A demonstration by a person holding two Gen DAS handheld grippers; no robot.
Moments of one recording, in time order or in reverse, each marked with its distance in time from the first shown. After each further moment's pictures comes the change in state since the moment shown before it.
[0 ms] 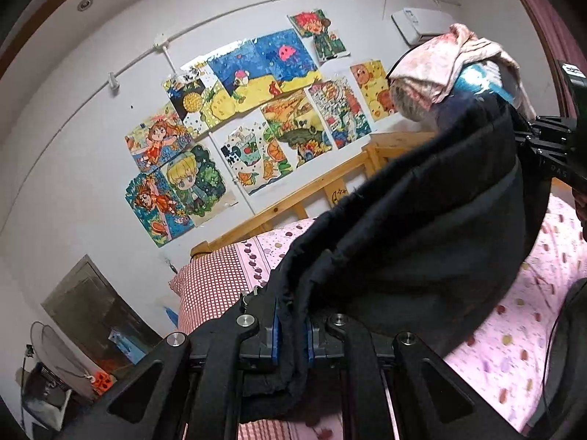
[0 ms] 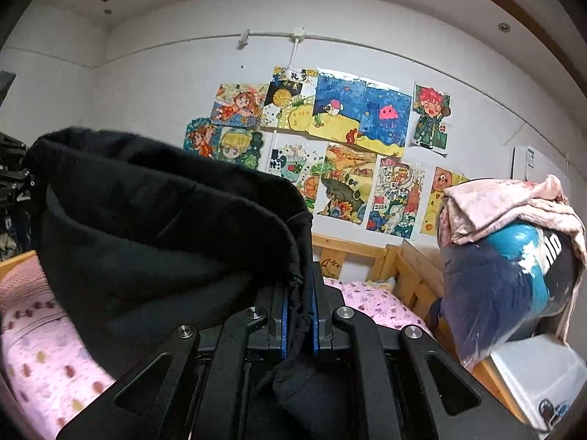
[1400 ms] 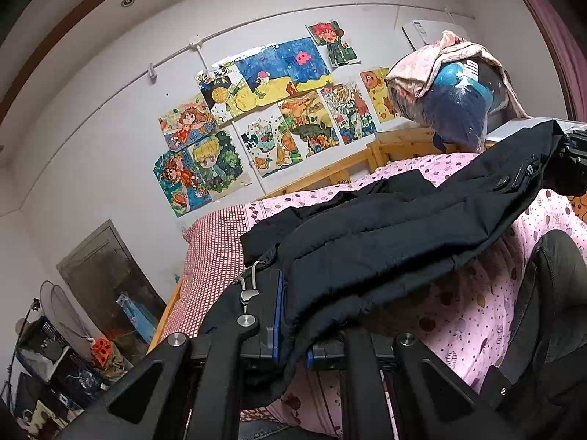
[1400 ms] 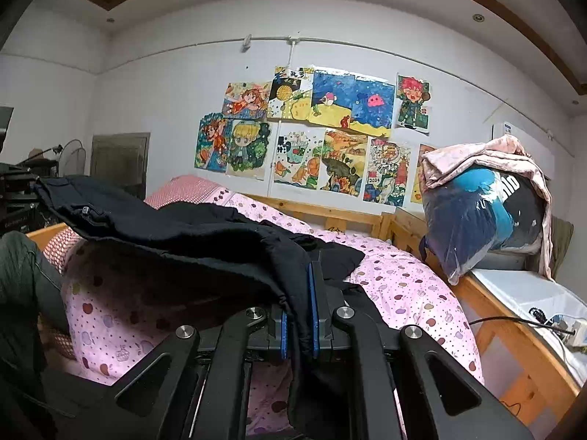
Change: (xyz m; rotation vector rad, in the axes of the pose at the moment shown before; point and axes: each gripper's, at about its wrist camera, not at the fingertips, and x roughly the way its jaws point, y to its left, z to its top) left arm -0.137 -0.054 -0.155 -0.080 -0.046 0.064; right arm -0.210 0.036 -0.124 0.078 0.008 -0.001
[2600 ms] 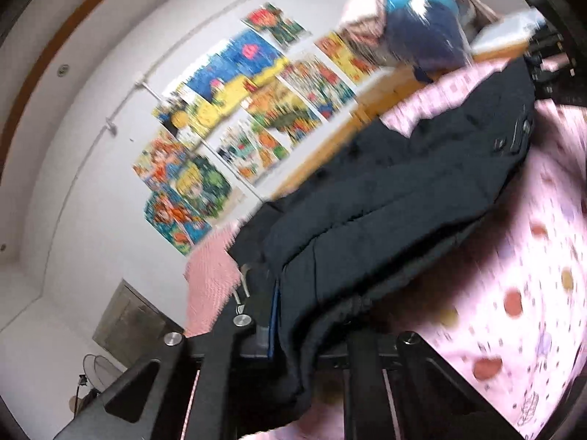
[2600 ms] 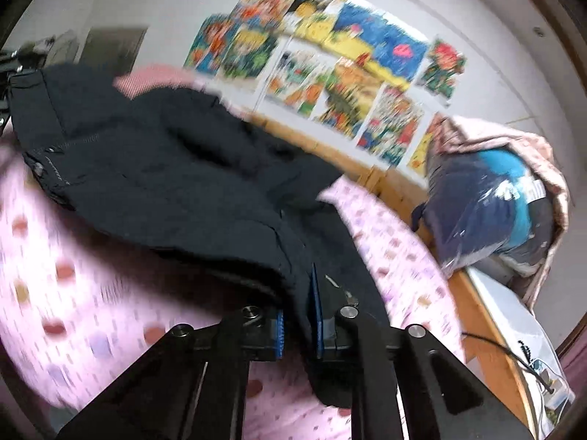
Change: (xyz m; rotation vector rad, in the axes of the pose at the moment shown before) left arm 0.125 -0.089 0.003 0.321 -0.014 0.113; right arm 0.157 -0.018 -0.028 -0.254 0.247 -0.103
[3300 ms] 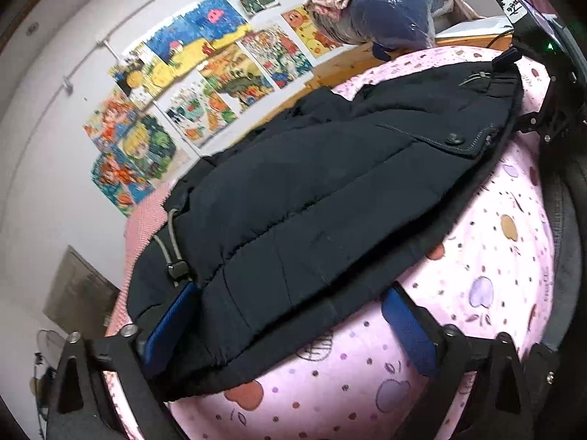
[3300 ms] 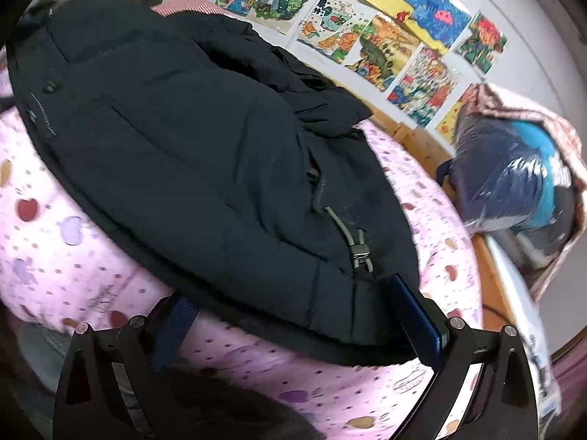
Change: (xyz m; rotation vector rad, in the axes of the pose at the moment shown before) left arm -0.005 -0.057 -0.037 -0.045 0.141 -0.205; right arm 0.022 0.017 -0.053 -0.174 0.230 0.034
